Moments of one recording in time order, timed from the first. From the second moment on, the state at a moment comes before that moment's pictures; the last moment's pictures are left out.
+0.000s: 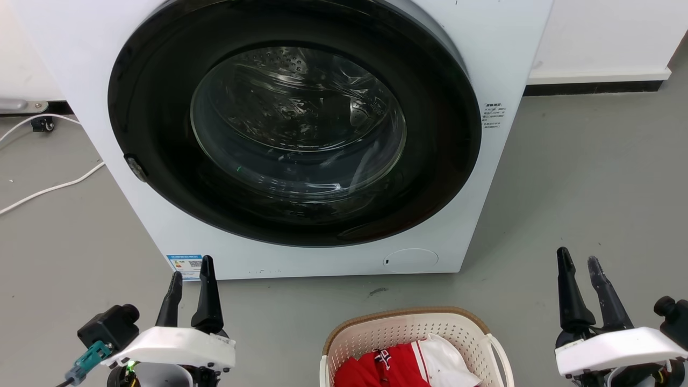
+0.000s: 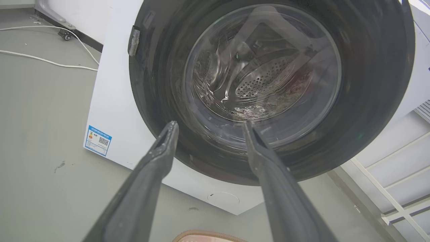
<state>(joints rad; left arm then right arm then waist) -0.02 0.05 -0.01 0.11 -0.65 0.01 -0.12 0.02 -0.05 -0.05 0.07 0.56 0.13 -0.12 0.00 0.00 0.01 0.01</state>
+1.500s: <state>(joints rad) 0.02 0.05 -0.05 0.12 -0.23 0.04 -0.22 0.07 -0.05 -0.04 0.04 0.17 0.13 -0.22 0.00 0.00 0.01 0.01</state>
